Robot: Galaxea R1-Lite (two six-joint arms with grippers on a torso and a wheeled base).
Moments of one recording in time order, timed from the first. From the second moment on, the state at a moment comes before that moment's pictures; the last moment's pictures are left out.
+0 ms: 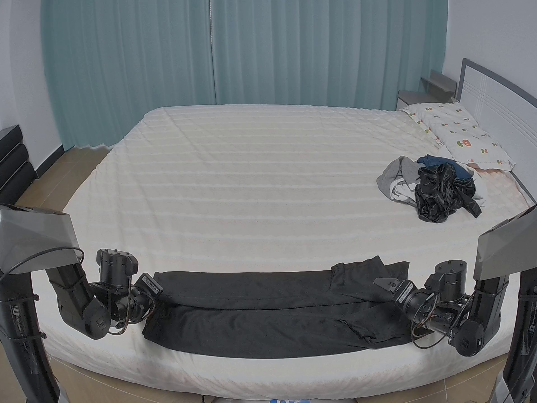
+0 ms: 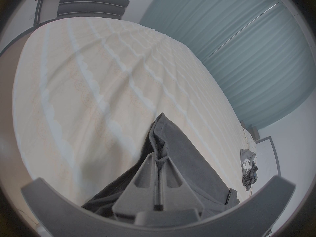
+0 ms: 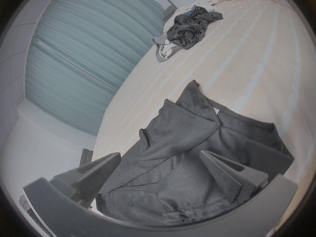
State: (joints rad) left arm -0.15 2.18 -0.45 -1.01 0.07 -0.98; right arm 0.31 2.24 -0.23 -1.49 0.00 0.96
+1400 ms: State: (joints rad) left arm -0.15 2.13 -0.46 -1.01 0.07 -1.03; right arm 0.32 2.30 -0.42 -1.30 -0.07 0.96
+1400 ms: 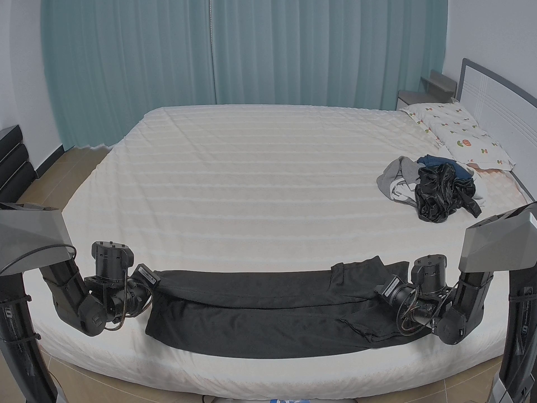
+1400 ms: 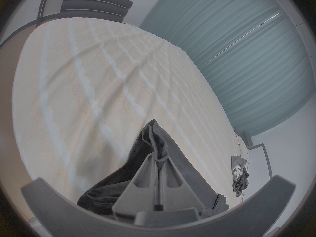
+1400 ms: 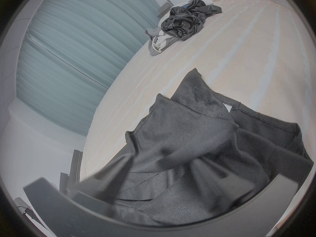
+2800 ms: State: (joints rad) left arm -0.14 2.13 -0.42 -1.08 0.07 -0.77; right arm 0.25 2.18 -0.43 -1.30 -0.06 0.86
